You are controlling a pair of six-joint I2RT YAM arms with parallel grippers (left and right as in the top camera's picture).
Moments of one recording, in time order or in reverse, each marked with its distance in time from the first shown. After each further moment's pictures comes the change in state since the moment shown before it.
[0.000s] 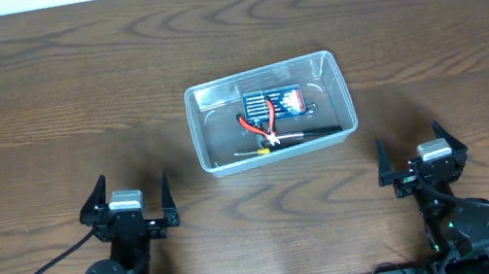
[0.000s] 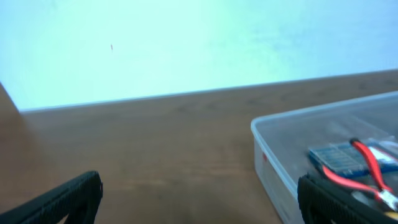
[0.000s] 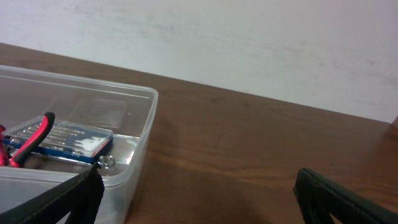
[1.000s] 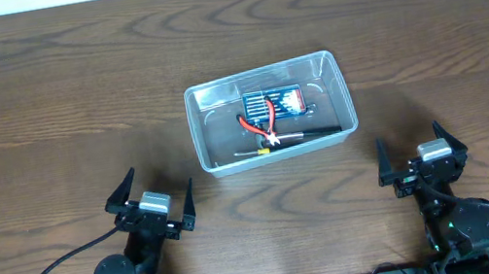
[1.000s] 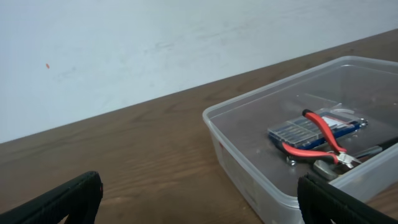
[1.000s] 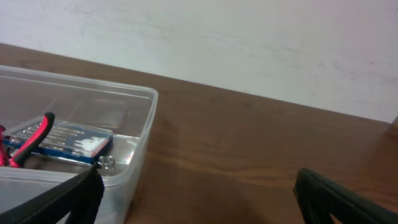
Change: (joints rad) left arm 0.000 -0.013 -0.126 0.103 0.211 0.100; right arm 0.000 0.000 0.000 0.001 0.000 0.000
